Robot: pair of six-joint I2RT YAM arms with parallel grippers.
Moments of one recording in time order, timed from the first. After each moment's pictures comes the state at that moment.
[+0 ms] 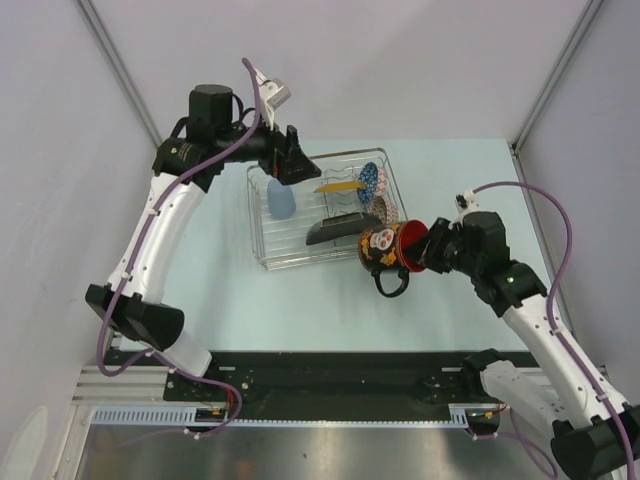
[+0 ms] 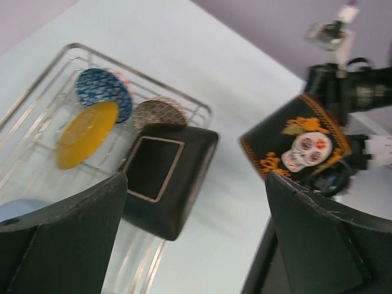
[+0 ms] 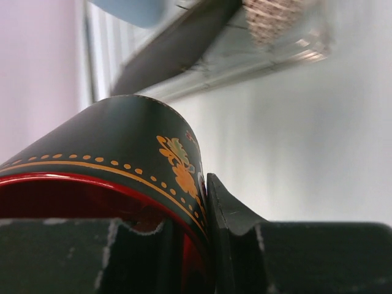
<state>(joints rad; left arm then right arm) -0.34 1.59 1.92 -0.79 0.74 0.04 0.38 0.84 0.85 -0.56 -0.19 0.74</state>
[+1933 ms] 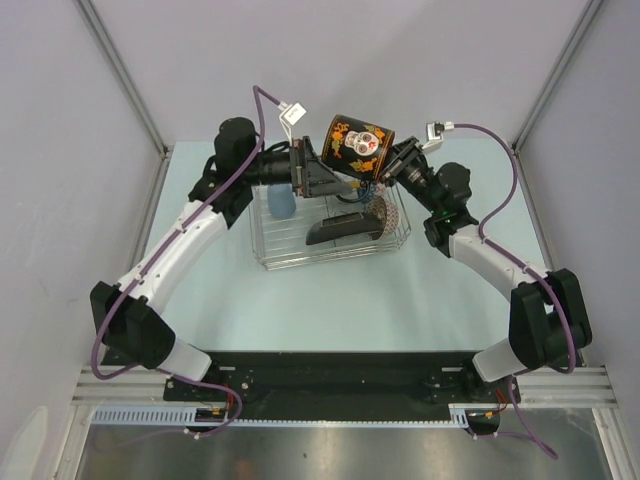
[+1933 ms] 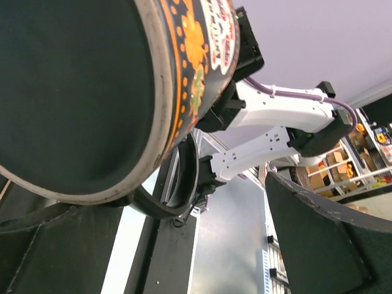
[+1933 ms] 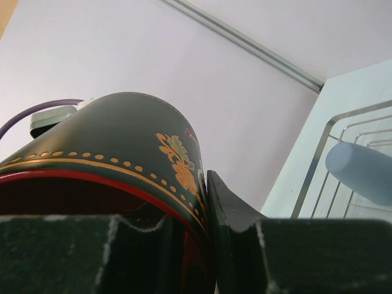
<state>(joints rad) -0.46 1.48 1.45 -0.06 1.01 -0.73 0.39 1.48 1.01 0.78 -0.39 1.24</state>
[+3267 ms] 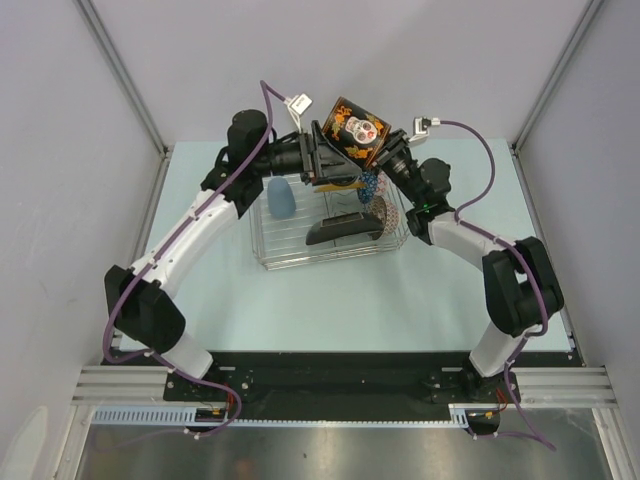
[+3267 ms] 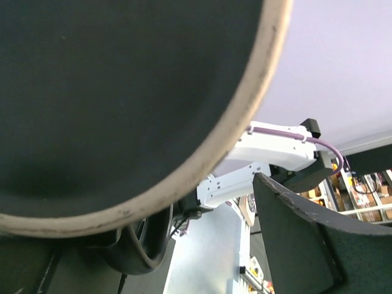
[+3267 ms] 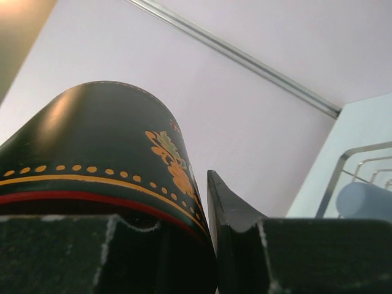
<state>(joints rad) -0.48 1.58 1.54 -0.06 0.91 -0.89 0.42 1.69 1.12 0.97 -0.32 1.28</state>
